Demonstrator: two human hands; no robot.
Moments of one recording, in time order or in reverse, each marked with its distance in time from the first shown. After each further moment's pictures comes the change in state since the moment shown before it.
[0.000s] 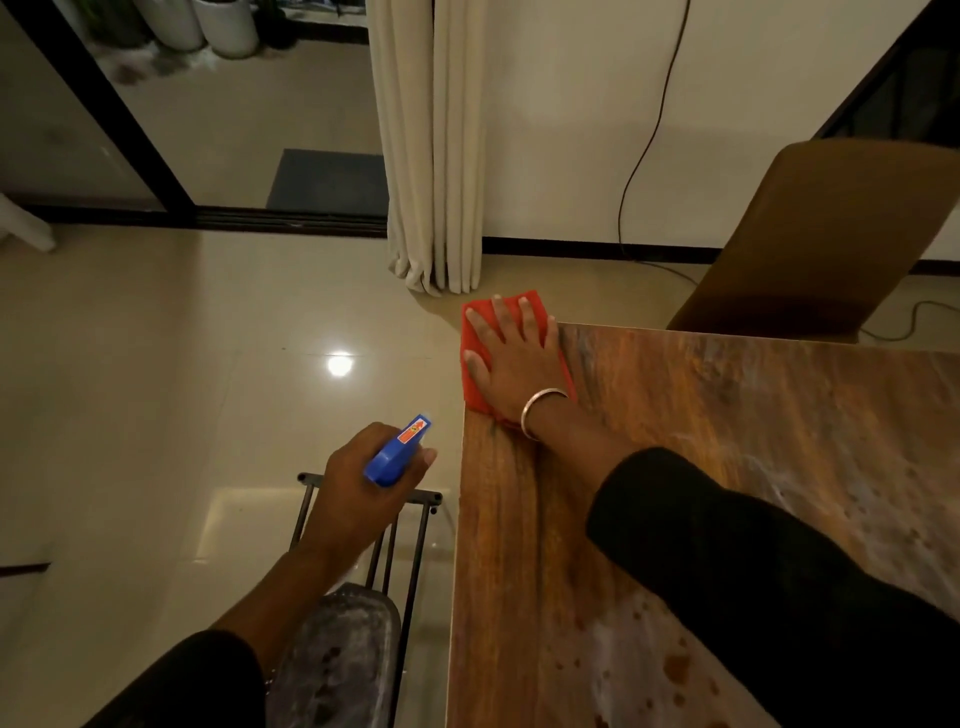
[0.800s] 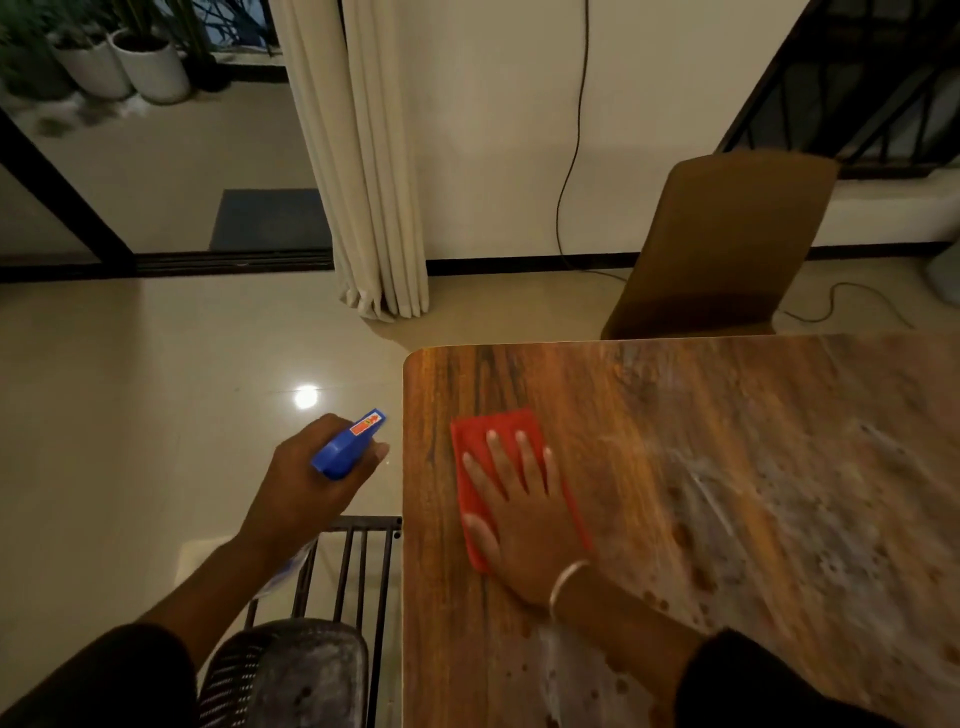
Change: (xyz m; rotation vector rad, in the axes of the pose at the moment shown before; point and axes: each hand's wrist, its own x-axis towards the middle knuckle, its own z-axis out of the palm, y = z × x) left_hand 0.035 0.054 -0.009 0.209 -0.135 0.118; right_hand -0.176 0.039 0.047 0.005 0.055 -0.030
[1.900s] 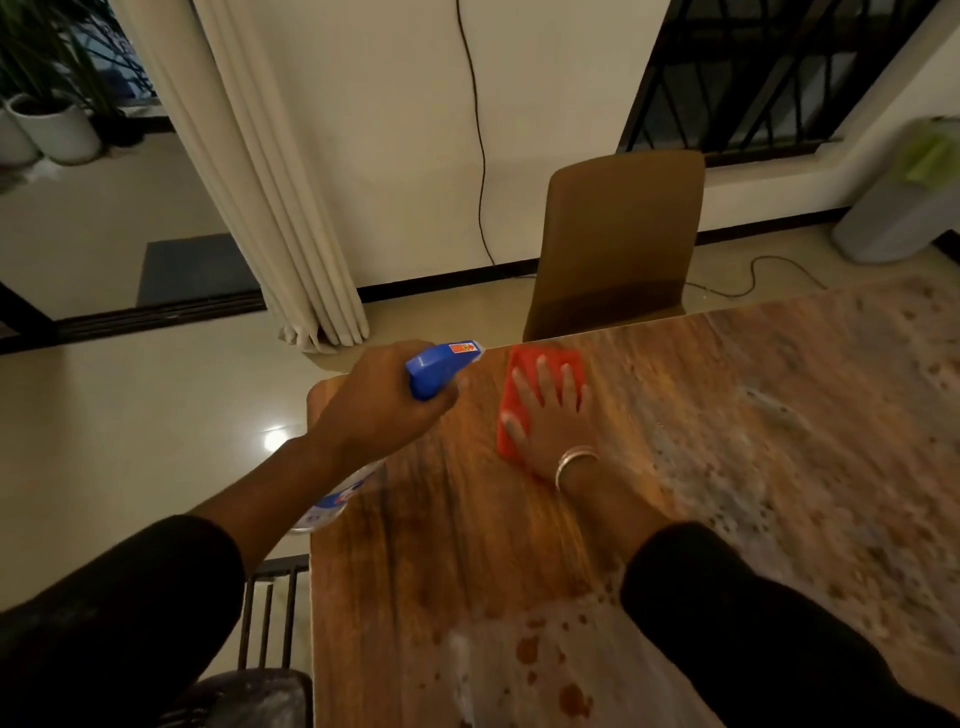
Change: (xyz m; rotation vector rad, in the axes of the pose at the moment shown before) left_hand 0.092 0.182 0.090 0.092 -0.209 0.276; right_hand 0.034 0.169 -0.060 0.101 -0.122 0.405
